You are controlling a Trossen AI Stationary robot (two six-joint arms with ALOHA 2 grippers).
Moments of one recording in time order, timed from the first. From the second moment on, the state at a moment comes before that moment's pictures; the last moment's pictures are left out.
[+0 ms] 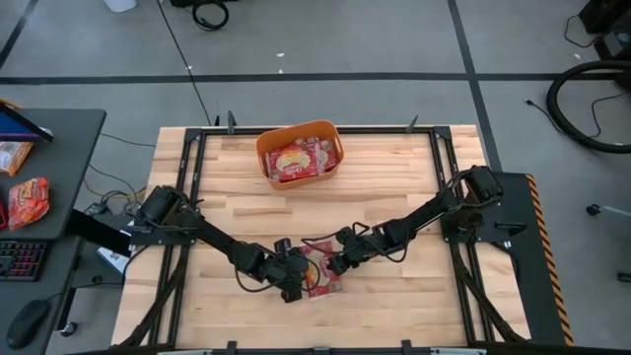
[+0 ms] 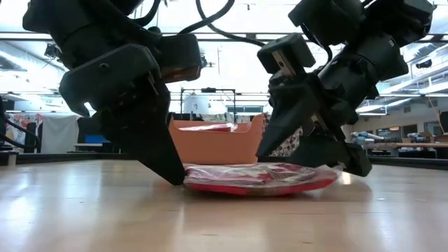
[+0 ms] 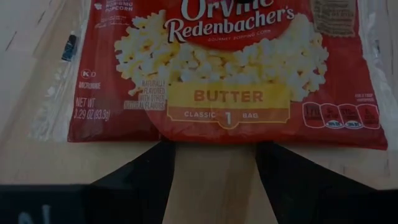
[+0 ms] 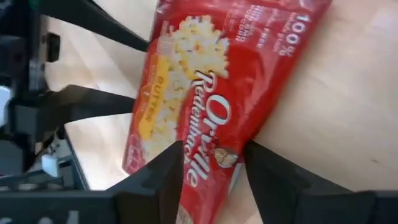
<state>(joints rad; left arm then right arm) -0.47 1.92 1.03 -0.11 -0.36 -0.62 0.31 1.85 0.80 0.30 0.03 1.35</state>
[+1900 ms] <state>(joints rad) -0.73 1.63 1.03 -0.57 -0.40 -0.79 -0.03 1.86 0.87 0.70 0.75 1.65</state>
